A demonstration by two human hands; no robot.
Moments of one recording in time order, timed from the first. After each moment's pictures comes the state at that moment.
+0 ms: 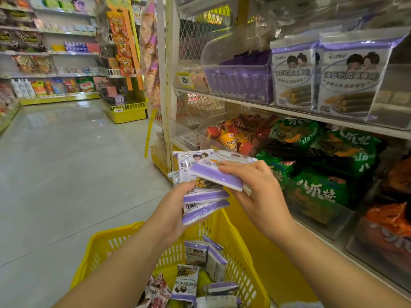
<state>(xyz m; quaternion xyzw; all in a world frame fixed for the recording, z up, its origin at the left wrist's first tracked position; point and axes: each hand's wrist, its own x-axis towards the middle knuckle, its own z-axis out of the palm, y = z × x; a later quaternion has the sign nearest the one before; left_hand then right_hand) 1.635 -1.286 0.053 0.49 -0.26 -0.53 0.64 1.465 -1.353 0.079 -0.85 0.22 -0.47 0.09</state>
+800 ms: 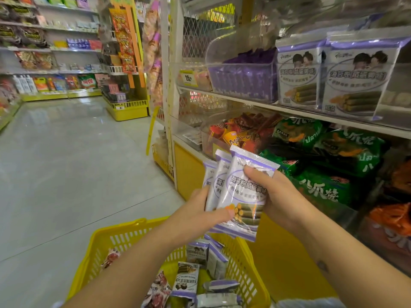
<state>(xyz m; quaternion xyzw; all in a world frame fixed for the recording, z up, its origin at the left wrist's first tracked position) 1.617 -1.273 0.058 0.59 -0.57 -0.39 0.41 1.452 -1.363 0.088 -0.58 0.23 -0.35 0.70</state>
